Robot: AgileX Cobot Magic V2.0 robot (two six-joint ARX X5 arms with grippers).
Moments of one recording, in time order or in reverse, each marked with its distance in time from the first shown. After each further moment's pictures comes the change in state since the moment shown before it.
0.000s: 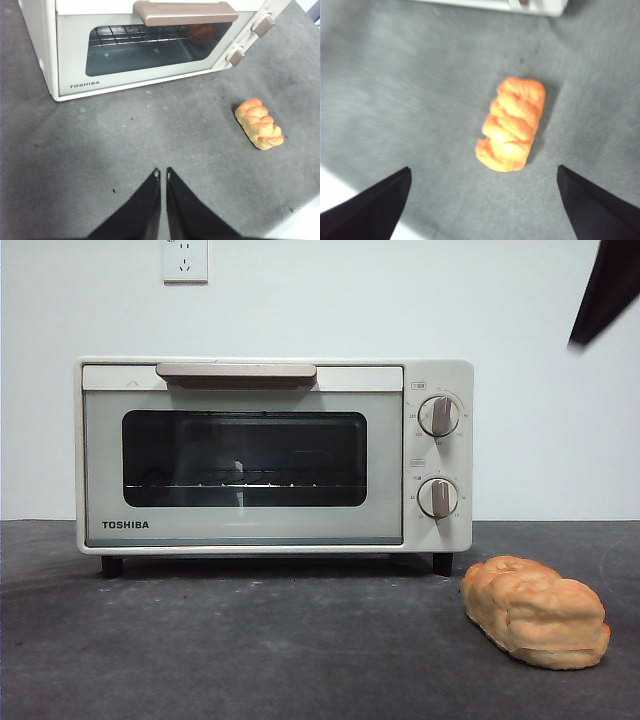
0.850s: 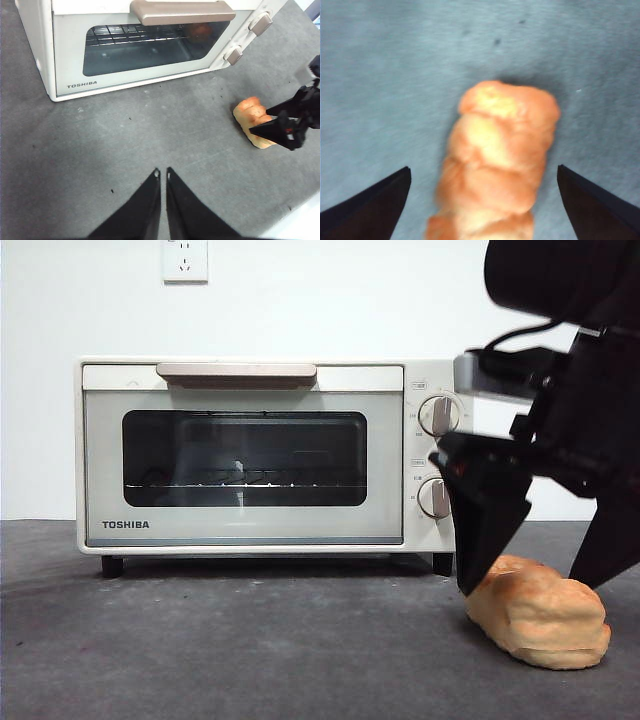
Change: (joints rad) left arm -0.011 0.000 0.000 0.001 0.000 0.000; right arm 0.243 0.480 -0.098 0.422 0.350 0.169
